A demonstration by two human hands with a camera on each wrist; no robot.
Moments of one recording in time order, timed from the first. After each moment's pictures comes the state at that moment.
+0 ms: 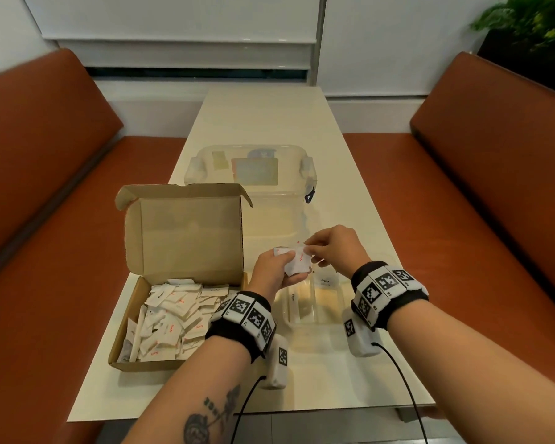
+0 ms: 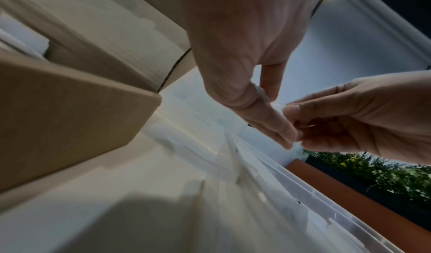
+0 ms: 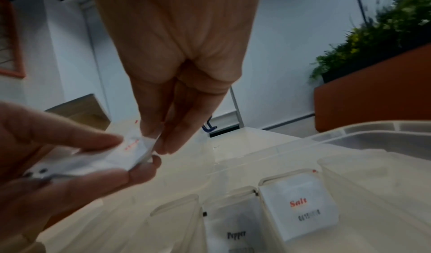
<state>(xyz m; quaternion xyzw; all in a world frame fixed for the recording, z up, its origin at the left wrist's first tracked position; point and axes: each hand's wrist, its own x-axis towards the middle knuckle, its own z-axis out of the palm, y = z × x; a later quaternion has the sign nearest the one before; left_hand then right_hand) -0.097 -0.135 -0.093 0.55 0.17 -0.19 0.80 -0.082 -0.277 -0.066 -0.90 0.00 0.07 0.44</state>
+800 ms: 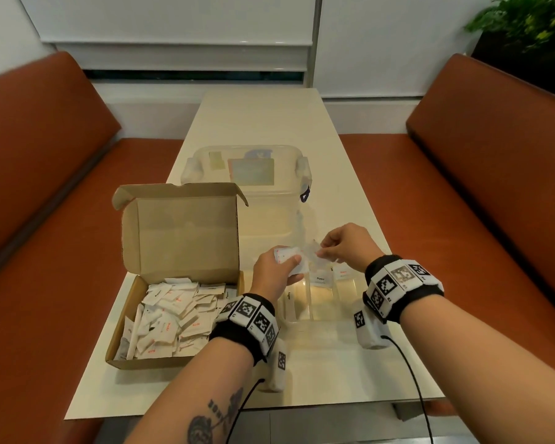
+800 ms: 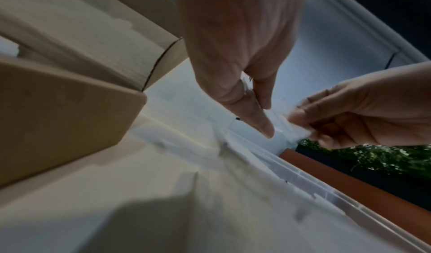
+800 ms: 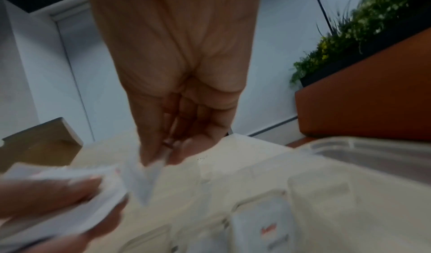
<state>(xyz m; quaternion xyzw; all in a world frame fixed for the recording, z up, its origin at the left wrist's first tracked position) -0.106 -0.144 -0.102 0.64 0.12 -0.11 0.75 -0.082 -0.308 -0.061 -0.93 0.01 0.08 0.35</state>
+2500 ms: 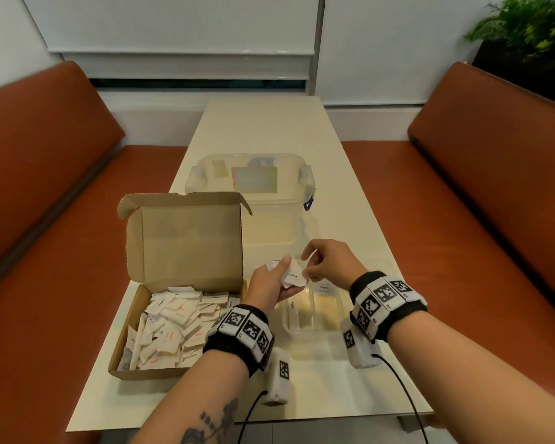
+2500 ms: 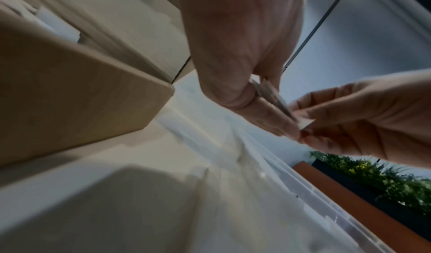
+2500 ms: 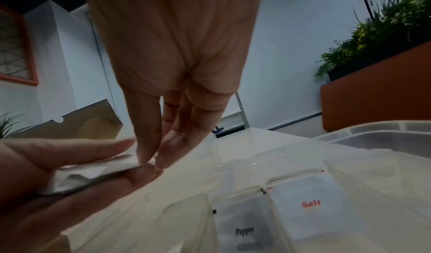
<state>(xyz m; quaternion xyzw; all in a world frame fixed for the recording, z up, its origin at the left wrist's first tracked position) -0.102 -0.130 -0.112 0.55 0.16 -0.16 0.80 -0.092 -0.274 -0.064 -0.90 -0.02 0.11 0.41</state>
